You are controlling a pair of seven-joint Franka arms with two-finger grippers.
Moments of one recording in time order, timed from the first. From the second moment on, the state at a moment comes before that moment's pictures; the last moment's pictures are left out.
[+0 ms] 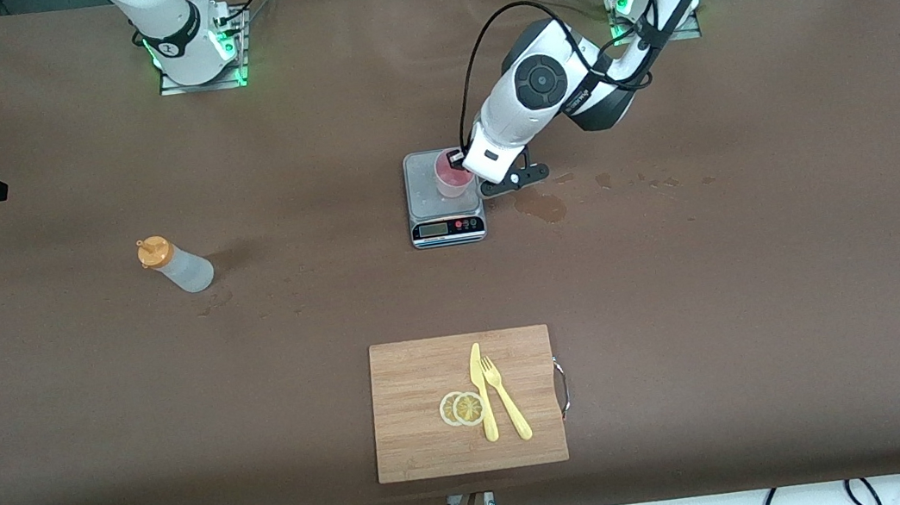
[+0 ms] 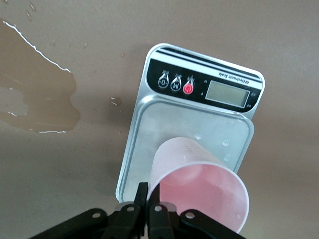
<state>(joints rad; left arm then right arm) -0.14 0.46 -0.66 -2.04 -0.10 2.46 -0.95 -0.02 -0.04 -0.05 -1.61 0.04 1.58 -0.11</state>
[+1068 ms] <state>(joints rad) -0.12 0.35 -0.65 -2.01 -0.08 2.32 -1.02 -0.02 -0.02 -0.12 -1.63 0.15 1.56 -0.58</state>
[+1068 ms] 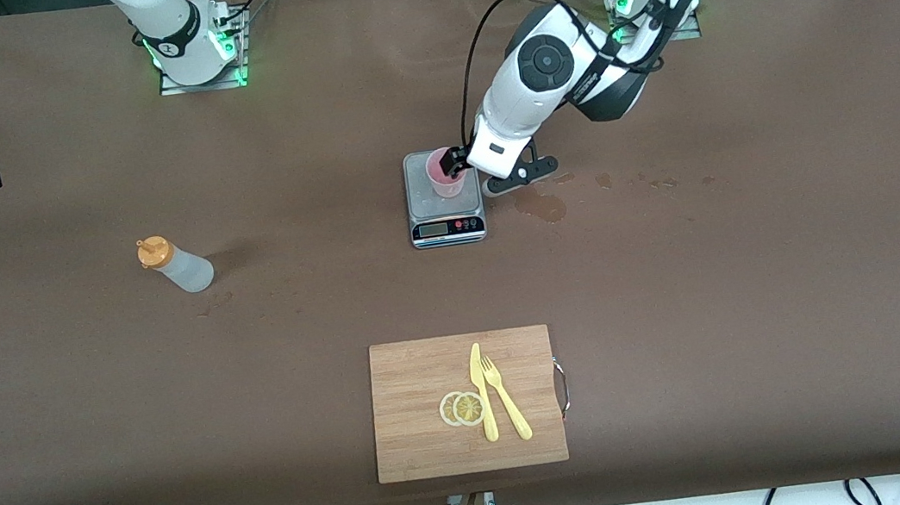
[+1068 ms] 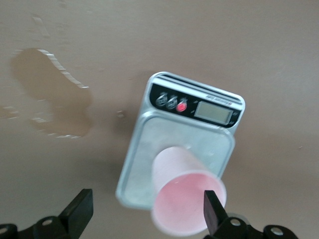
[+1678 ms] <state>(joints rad) 0.12 0.12 -0.64 -1.82 -0.09 1.68 -0.66 -0.09 0.21 -0.31 -1.65 0.47 1.50 -1.40</state>
